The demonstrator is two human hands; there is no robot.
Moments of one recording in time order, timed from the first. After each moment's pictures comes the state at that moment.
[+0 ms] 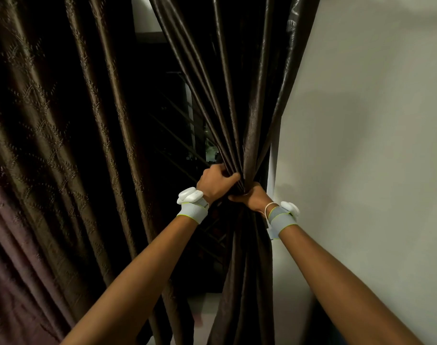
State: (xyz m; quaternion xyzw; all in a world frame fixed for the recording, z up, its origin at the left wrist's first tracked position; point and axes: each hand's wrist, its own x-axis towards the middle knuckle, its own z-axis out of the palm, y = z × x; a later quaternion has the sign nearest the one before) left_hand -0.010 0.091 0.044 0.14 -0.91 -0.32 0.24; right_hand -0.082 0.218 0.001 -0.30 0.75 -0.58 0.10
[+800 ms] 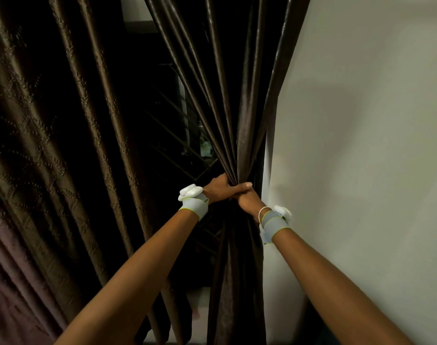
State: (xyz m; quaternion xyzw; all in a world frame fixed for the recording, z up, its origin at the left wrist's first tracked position) left_hand -0.040 0.094 0.011 0.09 -0.90 -0.42 0.07; right_hand -0.071 0.215 -0.016 -0.27 0.77 -0.56 0.11
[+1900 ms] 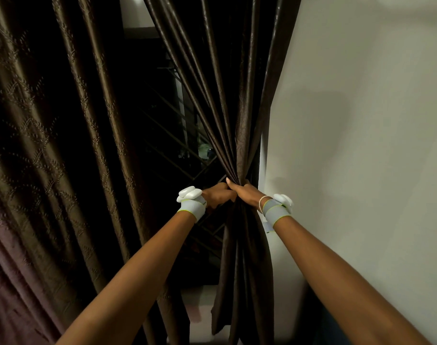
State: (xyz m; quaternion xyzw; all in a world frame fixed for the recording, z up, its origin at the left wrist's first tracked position) left_hand 0.005 0.126 0.029 0.11 -0.92 -0.38 -0.03; right_hand -0.078 0.225 -0.007 -0.21 0.82 -0.51 0.18
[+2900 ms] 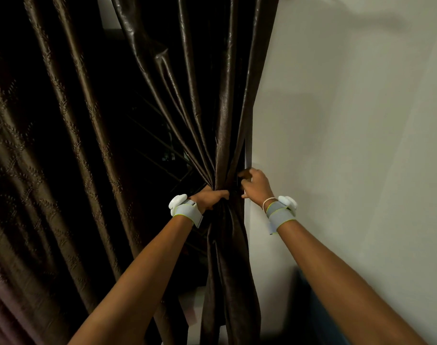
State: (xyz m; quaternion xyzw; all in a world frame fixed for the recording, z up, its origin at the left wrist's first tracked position) left_hand 0.006 0.132 0.006 0.15 -0.79 -0.59 0.03; right_hand -0.075 0.273 0.003 -0.20 0.81 -0.56 -0.01
